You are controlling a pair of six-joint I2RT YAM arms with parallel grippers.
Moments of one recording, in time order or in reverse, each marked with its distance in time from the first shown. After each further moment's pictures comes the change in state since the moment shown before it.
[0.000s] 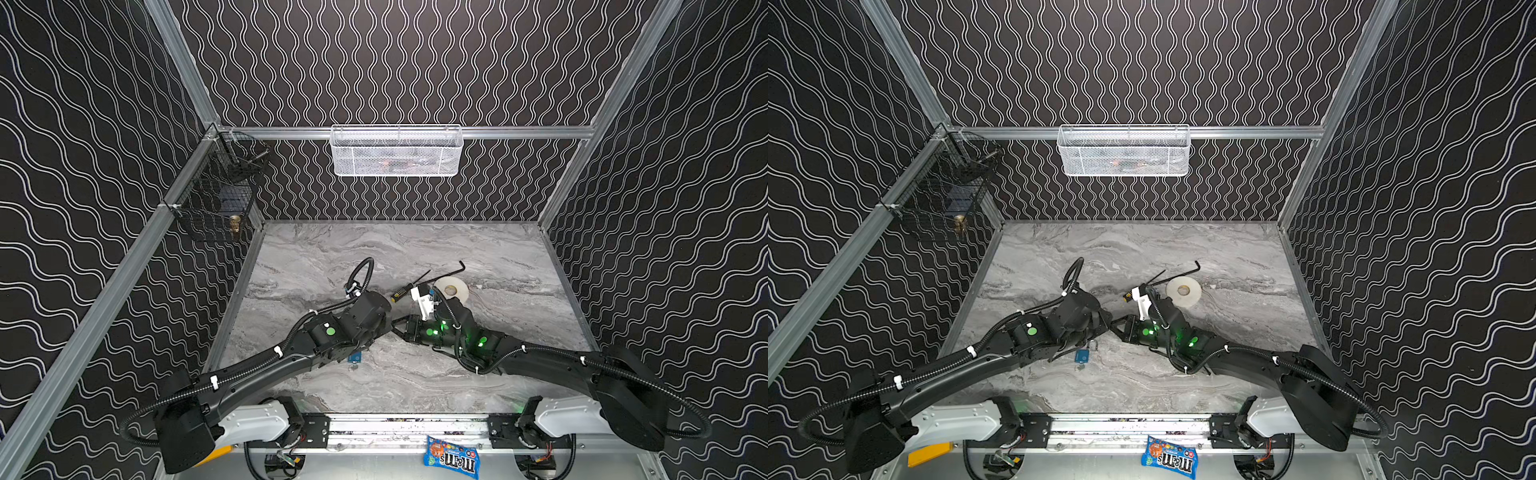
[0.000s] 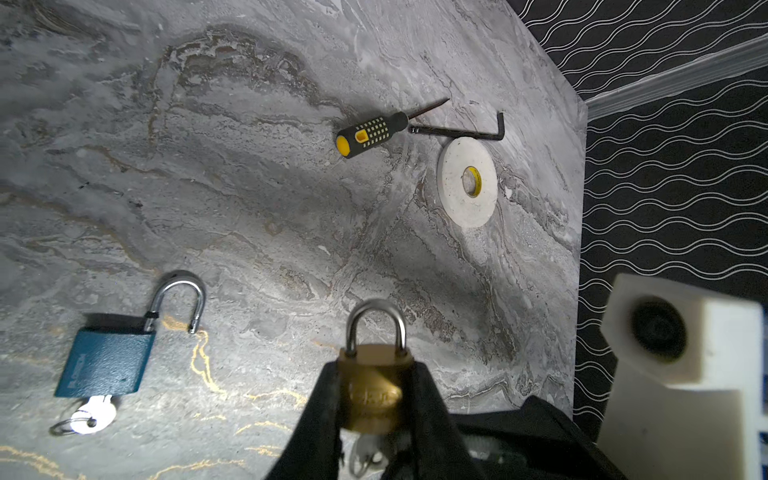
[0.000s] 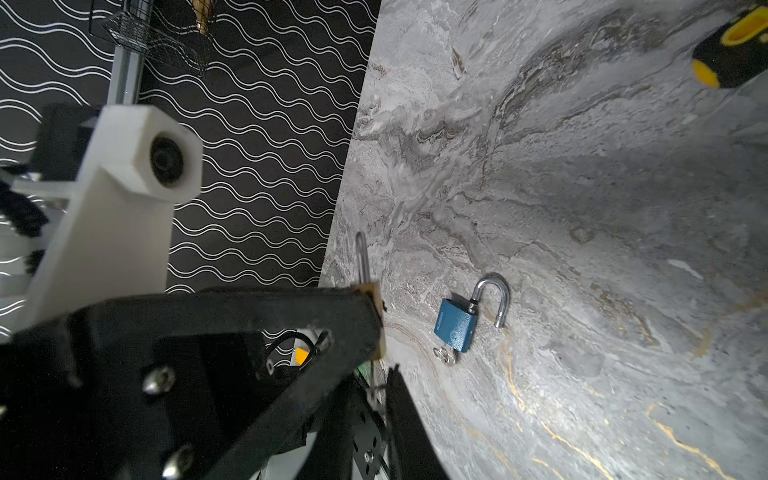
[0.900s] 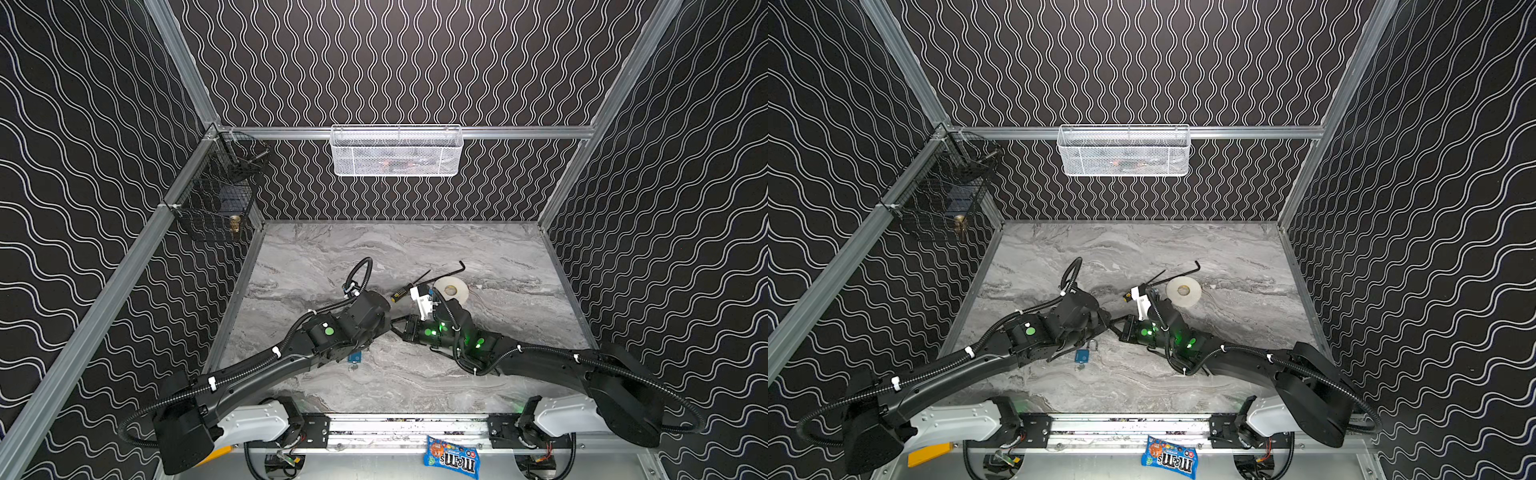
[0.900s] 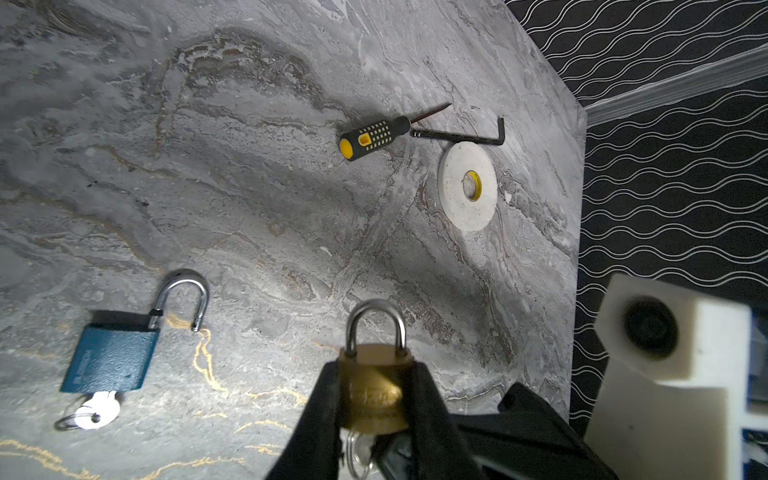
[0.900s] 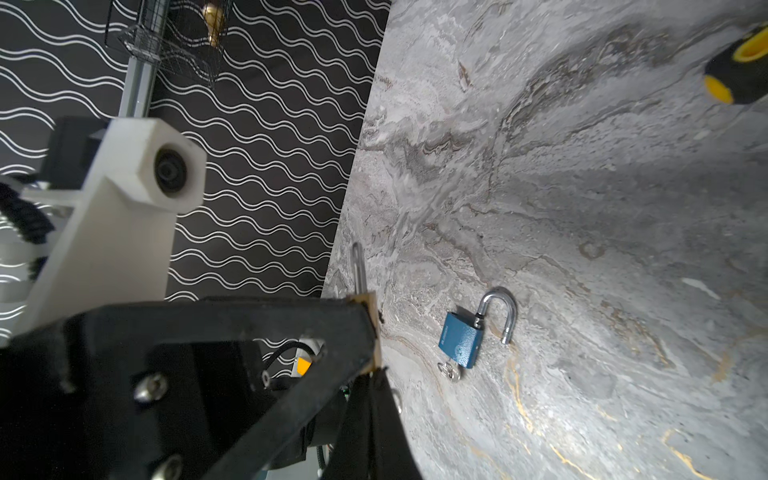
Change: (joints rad) left arm -0.001 -0.008 -0.003 0.008 0.017 -0.015; right arm 0.005 0.016 -0.013 0.064 0.033 0.004
